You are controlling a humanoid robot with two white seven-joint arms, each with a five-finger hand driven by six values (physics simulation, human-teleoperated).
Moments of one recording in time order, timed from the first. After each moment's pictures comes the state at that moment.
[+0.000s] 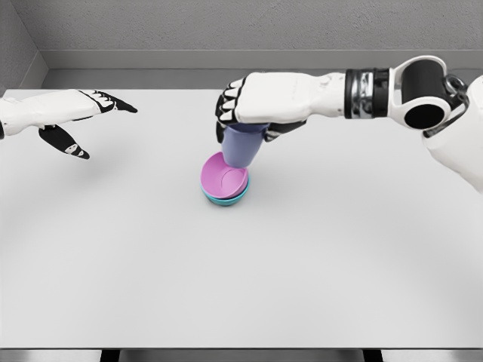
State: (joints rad) left arm -0.77 0.82 -0.62 -1.21 -0.19 -0.61 -0.61; right arm -1.00 -0.54 0.82 -1.51 0.29 -0.61 0.61
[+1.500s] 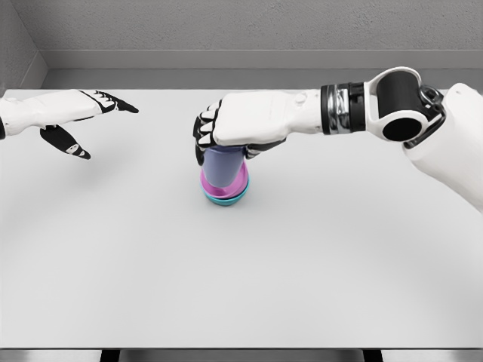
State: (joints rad) left arm -0.77 0.82 -0.62 -1.21 -0.19 -0.61 -0.61; right arm -1.01 -0.52 0.89 -1.57 0.29 -0.59 0.61
